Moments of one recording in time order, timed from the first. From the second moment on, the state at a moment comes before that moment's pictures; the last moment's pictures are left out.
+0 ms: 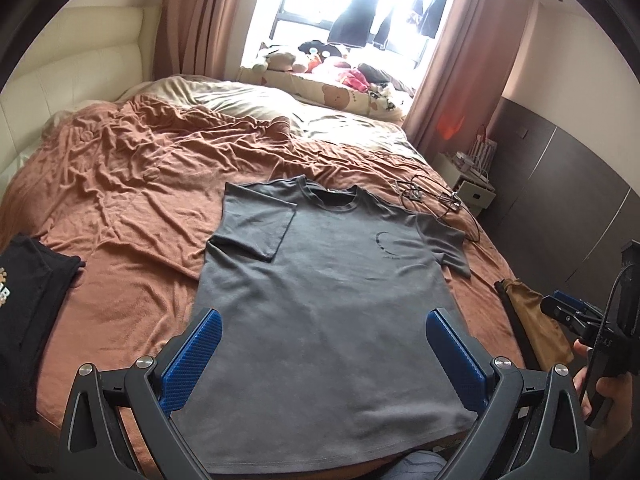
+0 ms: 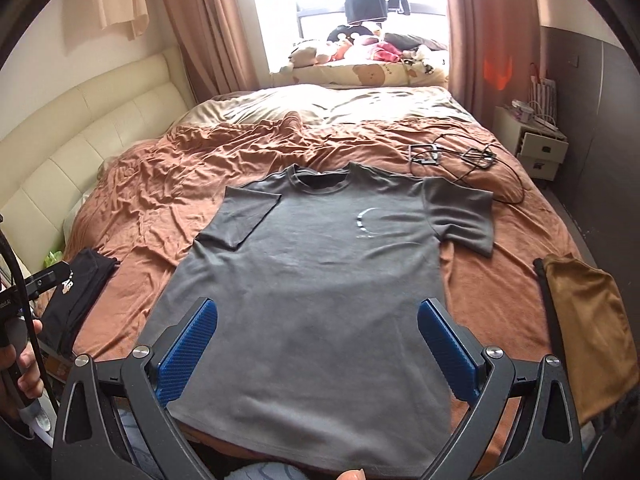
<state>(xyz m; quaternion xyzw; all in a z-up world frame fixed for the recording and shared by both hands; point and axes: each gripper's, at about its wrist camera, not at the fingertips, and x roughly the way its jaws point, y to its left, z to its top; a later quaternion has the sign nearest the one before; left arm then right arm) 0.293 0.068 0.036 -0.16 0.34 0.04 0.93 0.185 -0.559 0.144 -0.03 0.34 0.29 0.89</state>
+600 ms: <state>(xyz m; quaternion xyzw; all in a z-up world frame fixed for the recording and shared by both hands) 0.325 0.007 0.035 -0.14 0.34 -0.03 0.93 0.192 -0.628 0.118 0.02 0.34 0.23 0.91</state>
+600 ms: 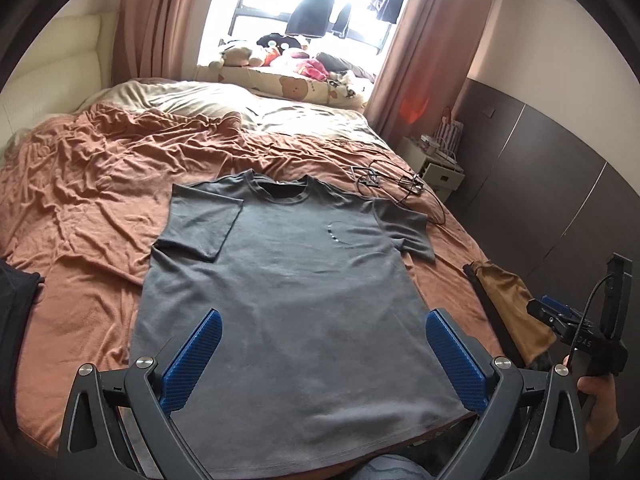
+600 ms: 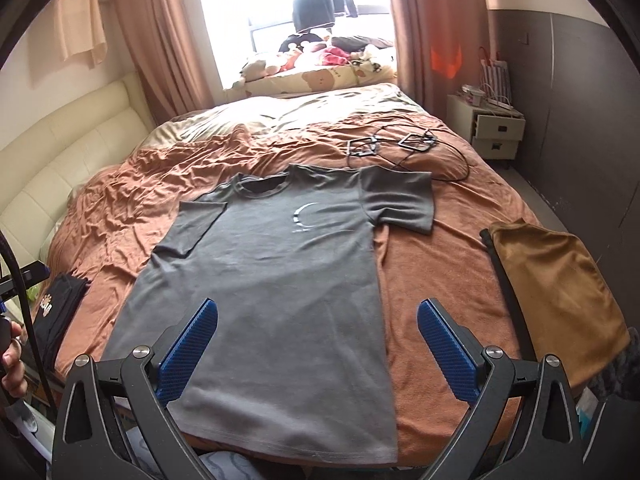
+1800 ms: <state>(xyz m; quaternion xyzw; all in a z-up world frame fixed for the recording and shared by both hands) 0.556 -0.085 -0.047 -0.14 0.40 -0.12 0.90 0.363 -0.648 0.023 0.14 0.40 0.16 0.89</state>
